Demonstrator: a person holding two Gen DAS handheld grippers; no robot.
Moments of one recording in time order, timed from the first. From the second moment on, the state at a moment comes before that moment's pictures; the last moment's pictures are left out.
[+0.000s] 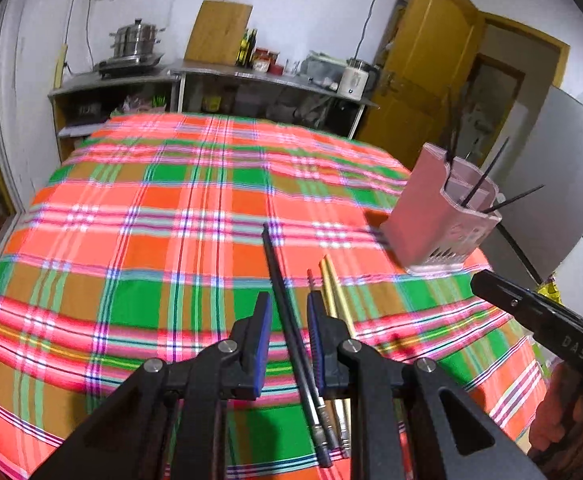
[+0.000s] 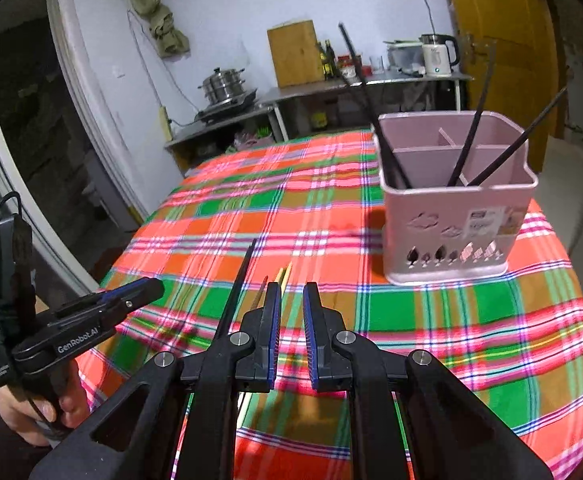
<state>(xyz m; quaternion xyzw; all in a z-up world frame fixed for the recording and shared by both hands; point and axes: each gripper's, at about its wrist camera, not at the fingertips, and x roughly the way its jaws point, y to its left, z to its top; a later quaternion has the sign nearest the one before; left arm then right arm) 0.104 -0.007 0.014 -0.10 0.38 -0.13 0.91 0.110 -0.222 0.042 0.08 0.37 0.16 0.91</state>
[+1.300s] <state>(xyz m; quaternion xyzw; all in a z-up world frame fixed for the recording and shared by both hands) 0.145 0.025 -0.043 -0.08 0.45 -0.05 0.89 0.156 -0.169 -0.002 0.06 0.42 0.20 0.88</state>
